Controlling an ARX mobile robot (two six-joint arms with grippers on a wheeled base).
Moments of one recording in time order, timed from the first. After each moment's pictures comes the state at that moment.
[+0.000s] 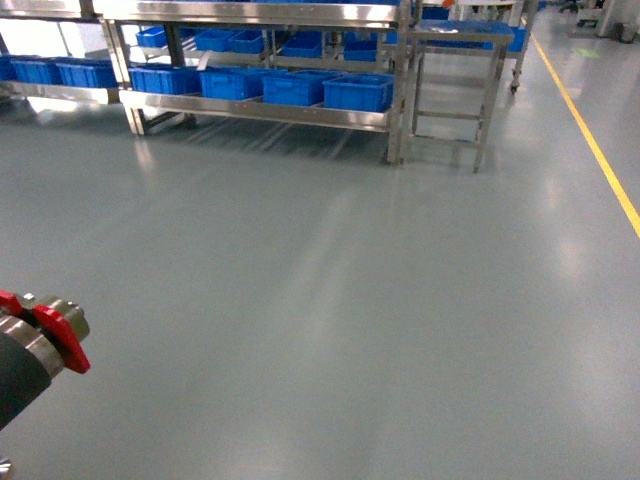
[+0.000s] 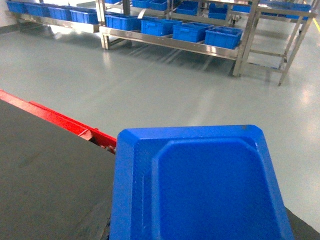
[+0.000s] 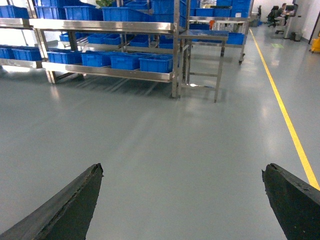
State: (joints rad) left arm -0.46 0.25 0.23 -0.16 -0.58 -0.12; right arm 0.00 0.01 0.01 -0.01 0.00 0.00
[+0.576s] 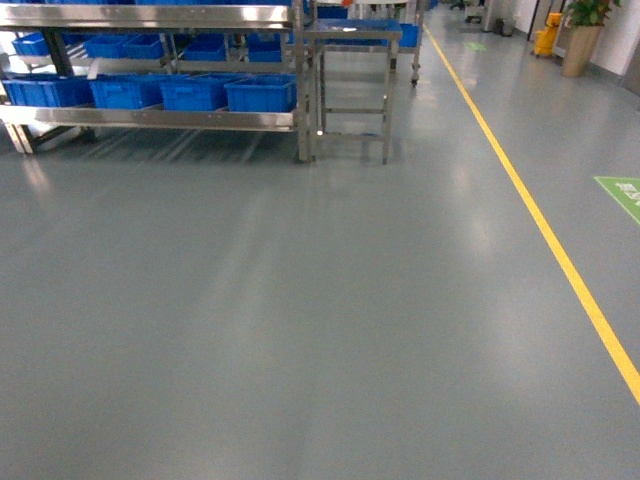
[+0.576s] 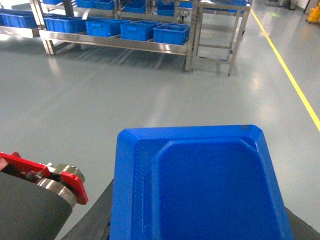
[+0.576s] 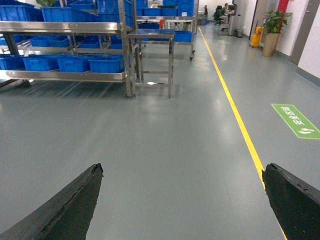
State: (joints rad) left arm -0.46 0.25 0.23 -0.16 -0.58 -0.12; right arm 0.00 0.01 0.01 -0.01 0.00 0.00
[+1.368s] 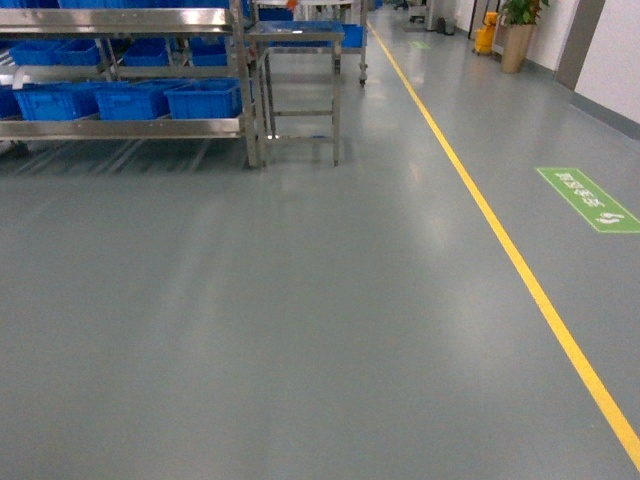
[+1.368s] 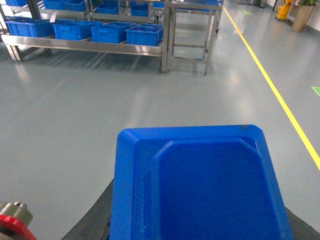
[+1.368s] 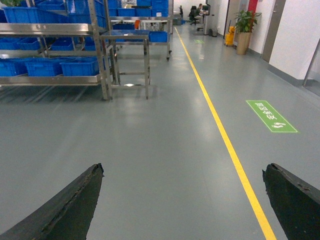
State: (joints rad) left arm -0.46 0.25 0.23 -0.16 -0.58 -0.12; right arm 0.00 0.01 0.01 0.00 0.00 0.00
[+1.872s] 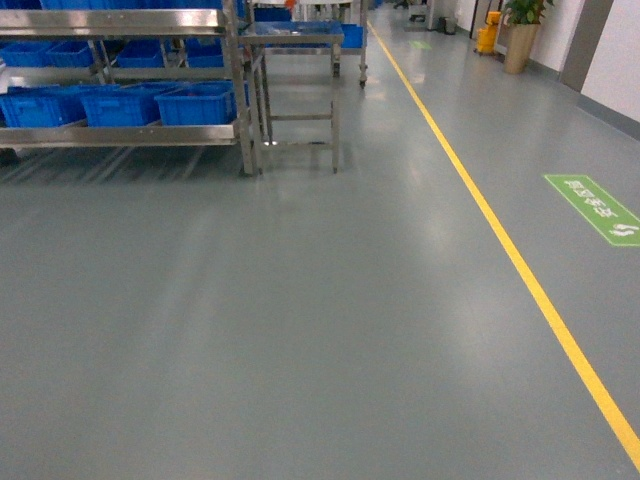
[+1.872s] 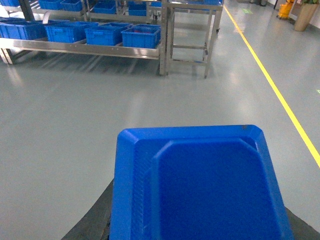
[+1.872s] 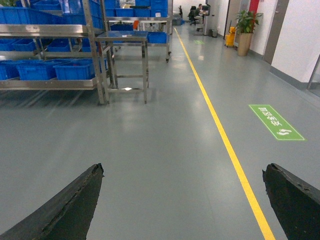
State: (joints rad) left arm -0.46 0.25 0.23 -0.16 -0.58 -0.12; right arm 0.00 0.01 0.01 -0.01 0.00 0.00
